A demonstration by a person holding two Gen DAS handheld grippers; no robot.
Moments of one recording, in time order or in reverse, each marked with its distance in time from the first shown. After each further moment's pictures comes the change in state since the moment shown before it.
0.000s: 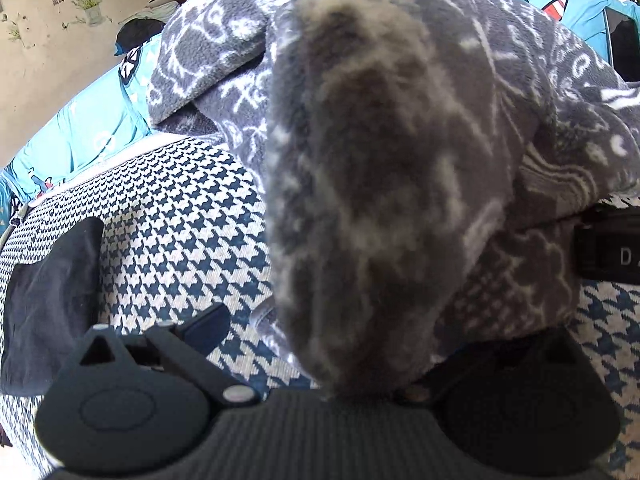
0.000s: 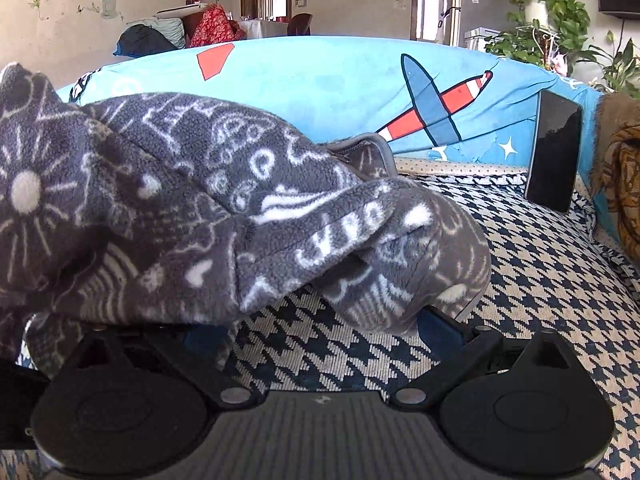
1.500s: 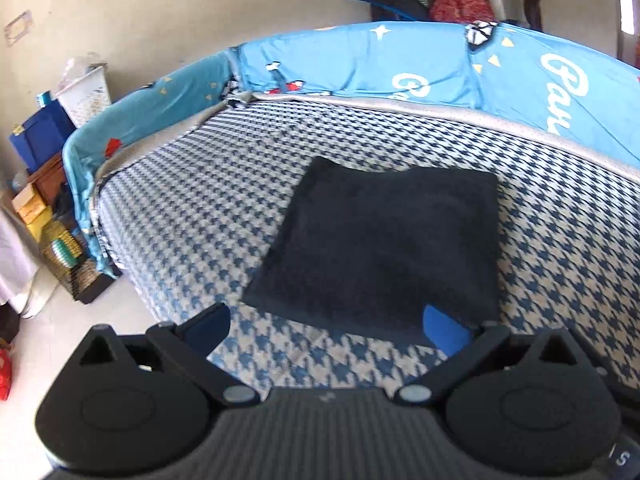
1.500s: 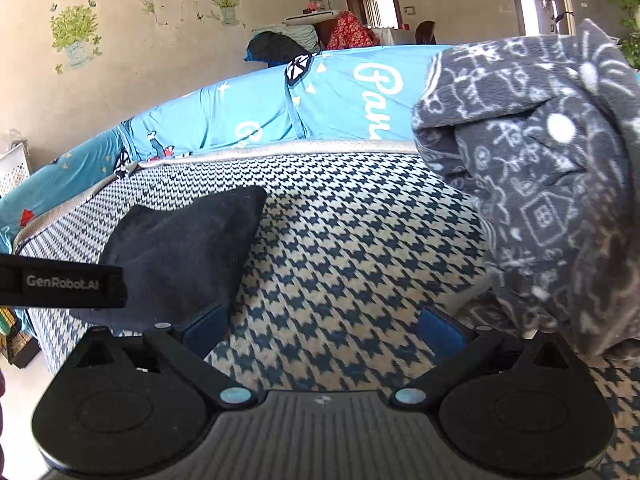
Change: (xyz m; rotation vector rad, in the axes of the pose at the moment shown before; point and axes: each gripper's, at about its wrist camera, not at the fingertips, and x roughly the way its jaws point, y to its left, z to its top) left arm -0.057 0.260 0.002 -0.490 0.029 0.444; right arm -0.042 0.259 -0.036 -0.019 -0.059 0.379
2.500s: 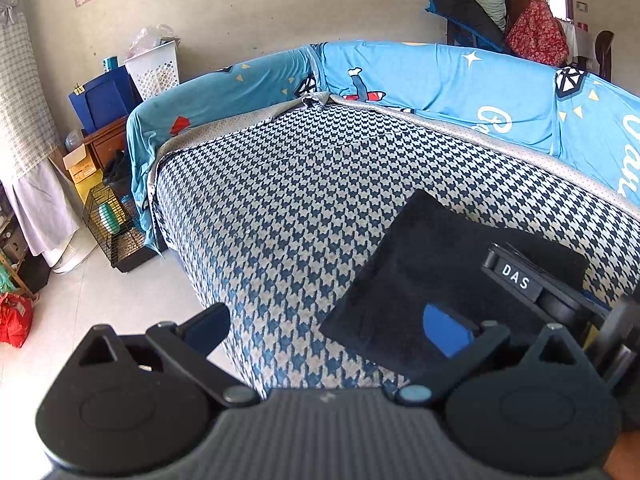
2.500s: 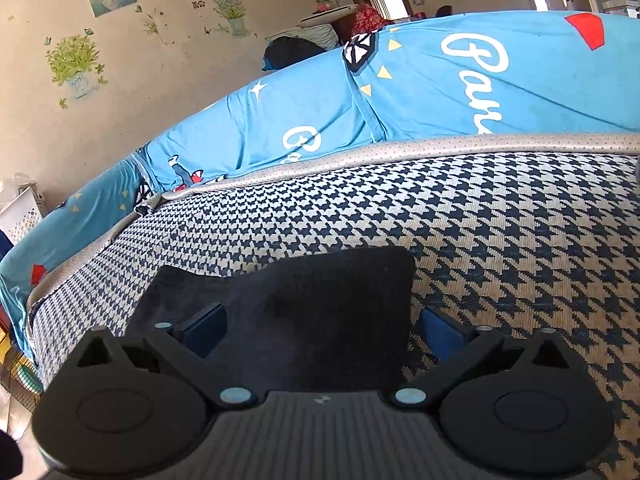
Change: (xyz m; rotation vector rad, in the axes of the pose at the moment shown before) left arm 0.016 0.064 -0.023 -0.173 0.009 0.089; right arm 0.132 0.077 0.043 0.105 -0.019 0.120
